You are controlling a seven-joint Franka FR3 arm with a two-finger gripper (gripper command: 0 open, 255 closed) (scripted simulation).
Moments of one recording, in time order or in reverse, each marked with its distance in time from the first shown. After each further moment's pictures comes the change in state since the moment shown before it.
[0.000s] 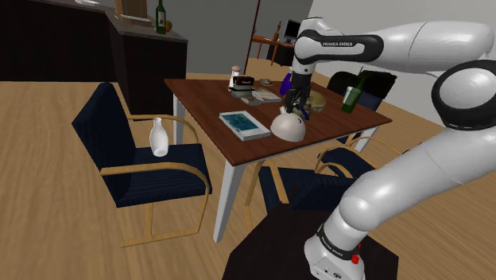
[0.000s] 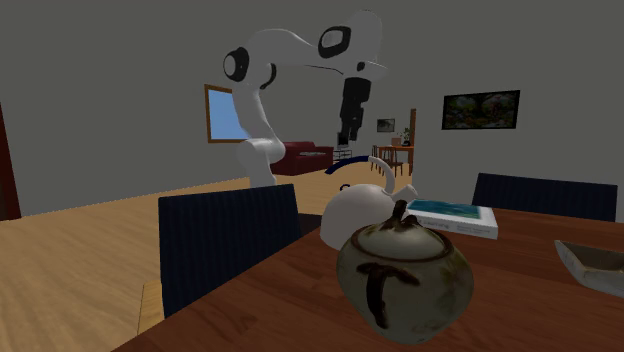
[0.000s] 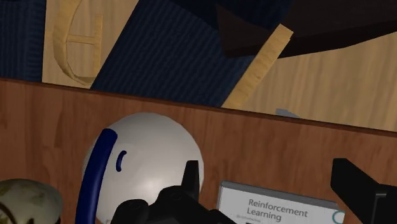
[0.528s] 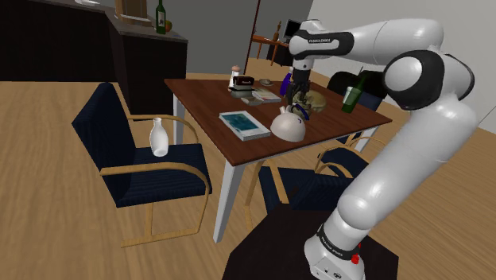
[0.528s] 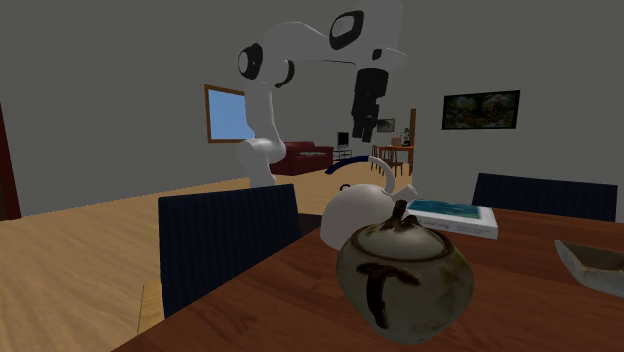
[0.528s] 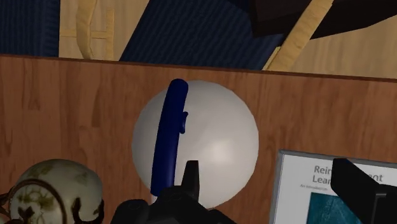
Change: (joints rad) arm -0.051 0.269 -0.105 0.262 0.041 0.023 -0.129
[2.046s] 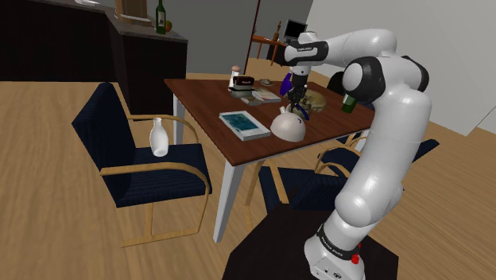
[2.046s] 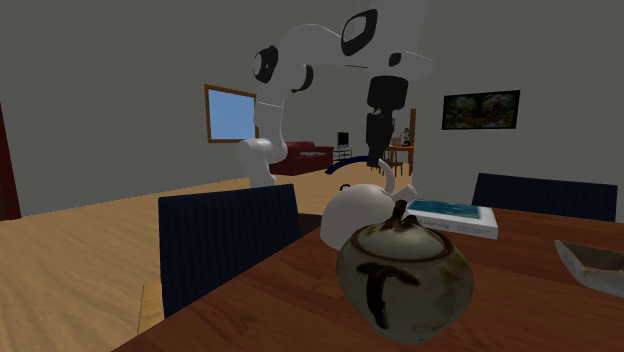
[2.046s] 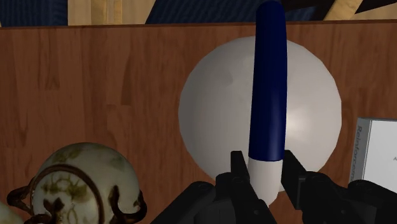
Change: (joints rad) arm -0.092 0.300 -0.068 0.247 0.104 0.053 -0.125
